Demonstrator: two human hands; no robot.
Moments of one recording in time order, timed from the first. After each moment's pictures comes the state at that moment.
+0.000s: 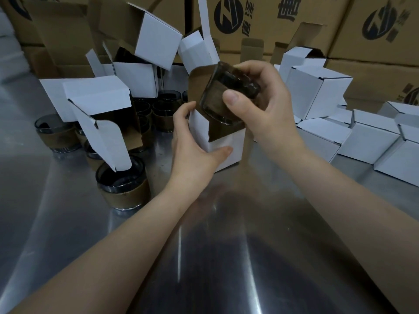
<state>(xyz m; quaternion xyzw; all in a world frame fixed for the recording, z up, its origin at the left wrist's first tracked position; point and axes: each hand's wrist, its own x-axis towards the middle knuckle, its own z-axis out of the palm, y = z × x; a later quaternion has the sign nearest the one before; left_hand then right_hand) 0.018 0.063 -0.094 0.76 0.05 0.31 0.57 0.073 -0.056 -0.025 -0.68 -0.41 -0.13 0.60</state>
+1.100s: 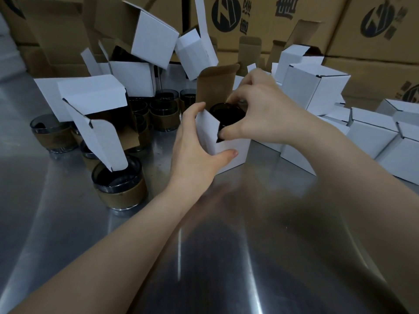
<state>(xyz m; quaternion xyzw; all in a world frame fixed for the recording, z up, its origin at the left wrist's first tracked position) 0.025 0.063 -0.104 0.80 0.02 0.32 0.51 0.089 -0.063 0.002 -0.91 -0.36 -0.11 0.17</state>
